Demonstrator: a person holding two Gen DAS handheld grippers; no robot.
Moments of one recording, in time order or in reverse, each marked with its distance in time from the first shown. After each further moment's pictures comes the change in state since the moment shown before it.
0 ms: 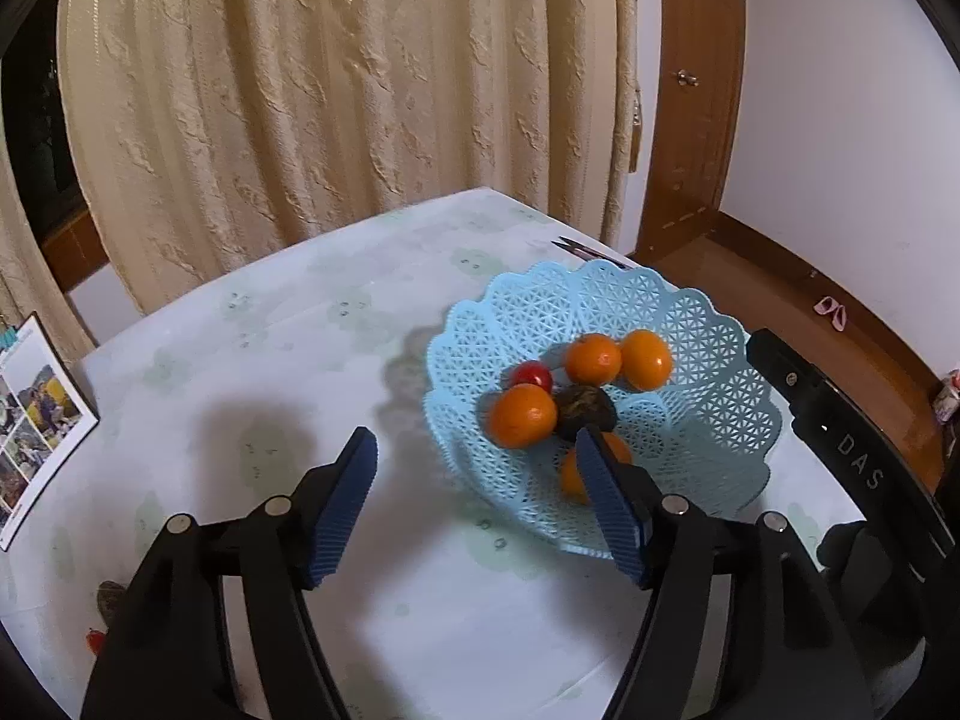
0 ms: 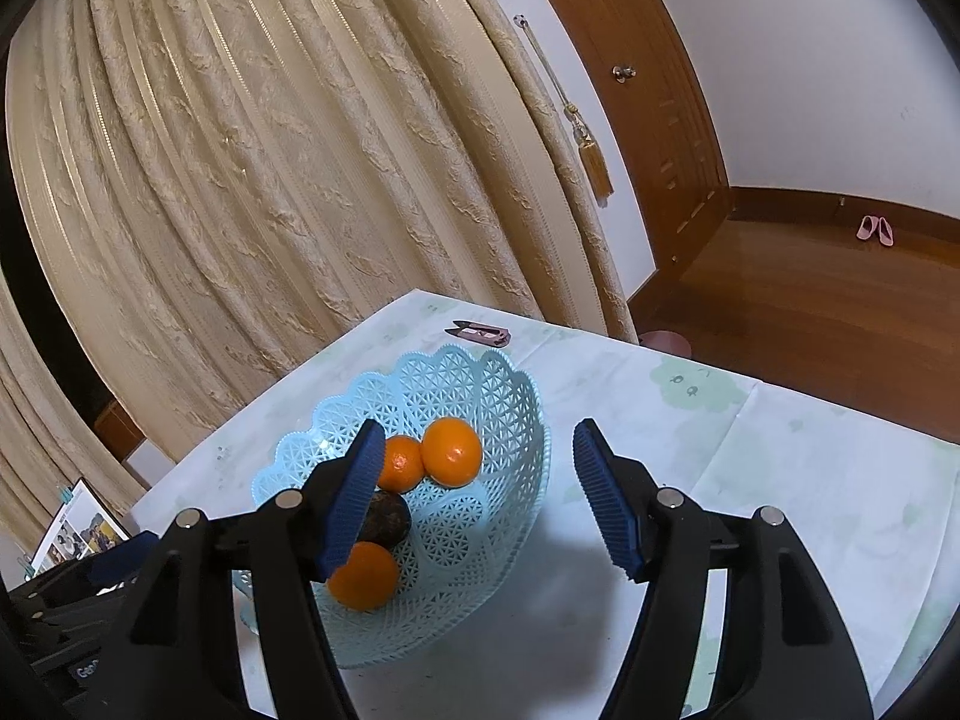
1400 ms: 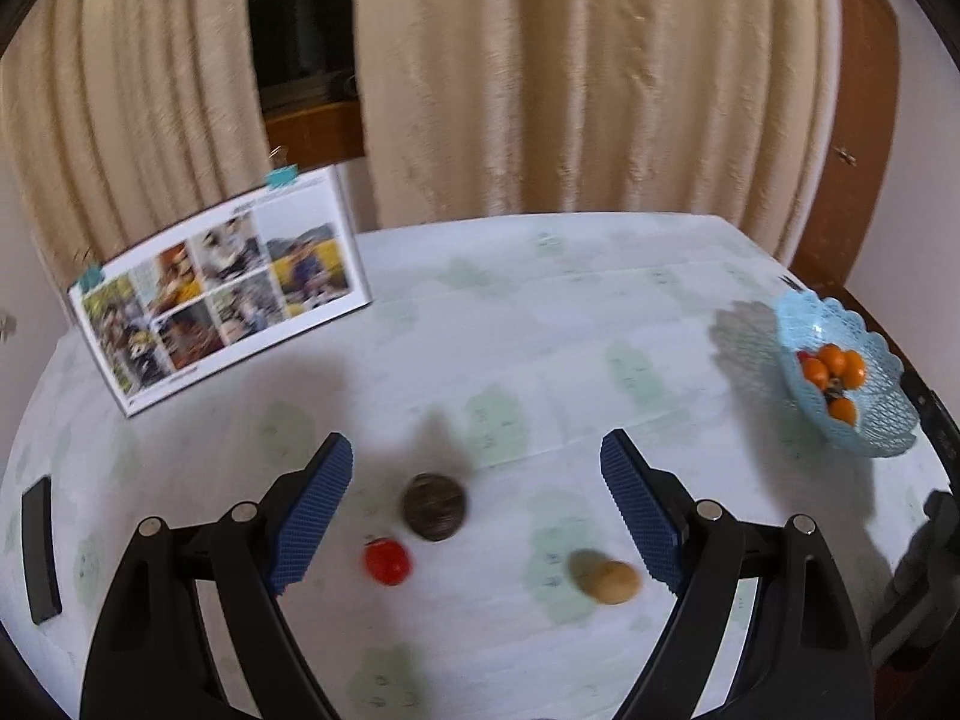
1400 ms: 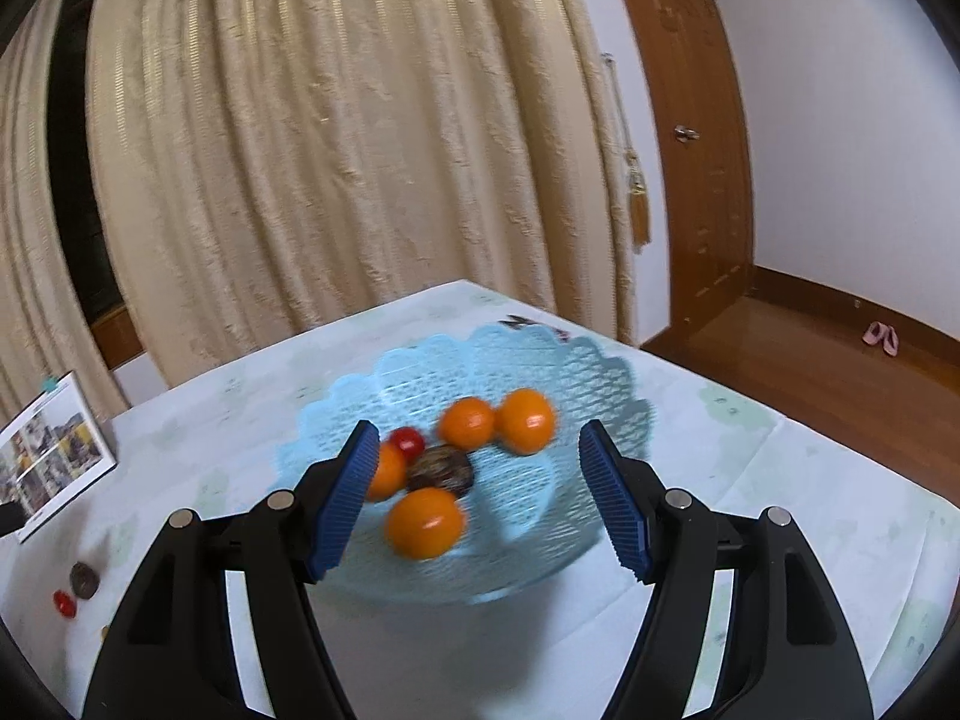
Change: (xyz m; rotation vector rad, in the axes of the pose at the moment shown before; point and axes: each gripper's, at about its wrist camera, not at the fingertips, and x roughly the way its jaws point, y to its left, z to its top) left arm -0.093 0.213 -0.088 -0.284 0.003 0.251; right arm -0.016 0.067 -0.037 -0.265 -0.034 -0.002
